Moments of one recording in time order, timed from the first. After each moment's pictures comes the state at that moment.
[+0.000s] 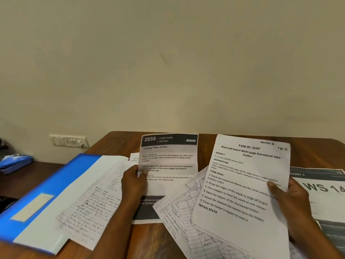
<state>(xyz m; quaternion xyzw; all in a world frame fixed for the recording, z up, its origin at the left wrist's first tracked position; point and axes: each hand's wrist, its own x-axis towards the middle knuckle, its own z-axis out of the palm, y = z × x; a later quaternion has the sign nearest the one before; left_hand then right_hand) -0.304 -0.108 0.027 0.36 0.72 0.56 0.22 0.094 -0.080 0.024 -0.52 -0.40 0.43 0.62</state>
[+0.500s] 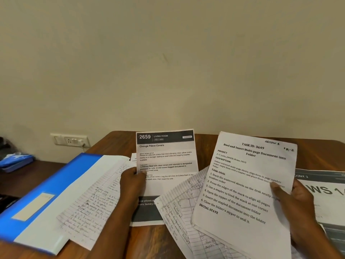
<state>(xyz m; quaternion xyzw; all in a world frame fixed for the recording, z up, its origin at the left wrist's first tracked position) -0.315 -0.103 0.022 0.30 0.68 0.60 0.28 0.092 -0.081 0.022 -0.50 -0.40 0.43 0.63</state>
